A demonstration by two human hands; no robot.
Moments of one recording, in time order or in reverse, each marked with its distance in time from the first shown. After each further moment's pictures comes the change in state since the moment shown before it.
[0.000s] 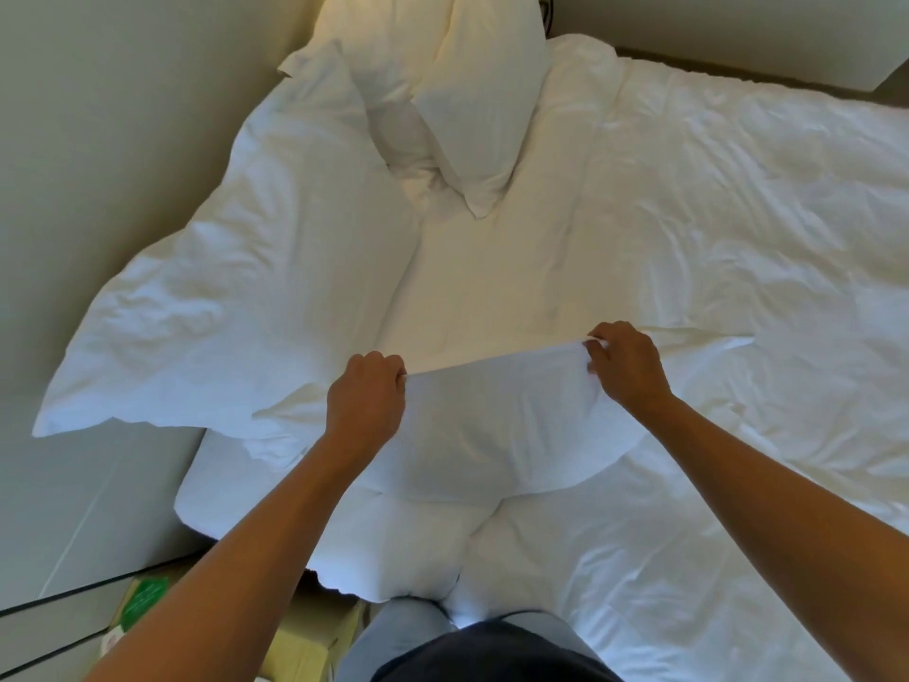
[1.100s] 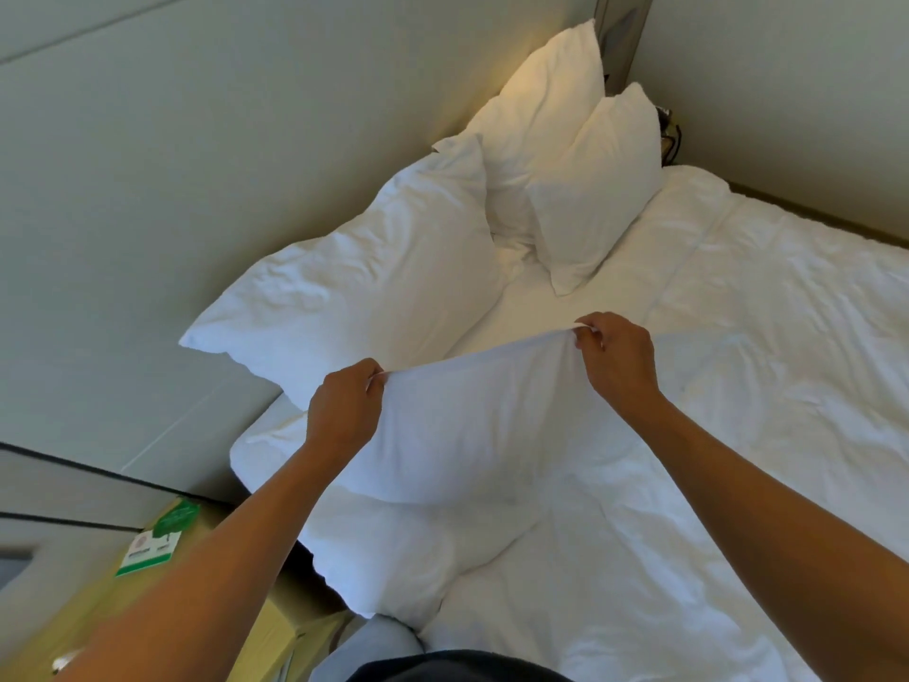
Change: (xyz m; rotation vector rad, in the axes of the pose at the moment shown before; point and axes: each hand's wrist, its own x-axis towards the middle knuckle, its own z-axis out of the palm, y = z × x) left_hand -0.087 -0.016 -0.041 -0.269 0.336 -0.407; right_hand 0.032 -0.111 -0.057 0.175 0.117 -0.404
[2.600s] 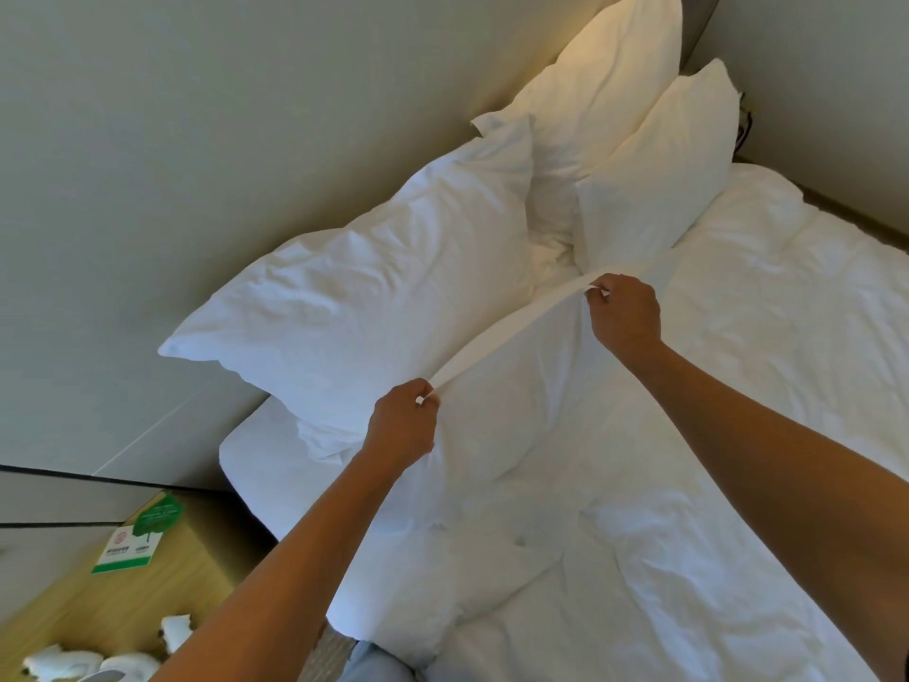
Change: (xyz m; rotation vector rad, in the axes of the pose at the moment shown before) left_hand 0.091 0.020 0.062 -0.329 -0.315 -0.366; right_hand 0.182 -0.001 0.096 -0.145 -0.101 0.064
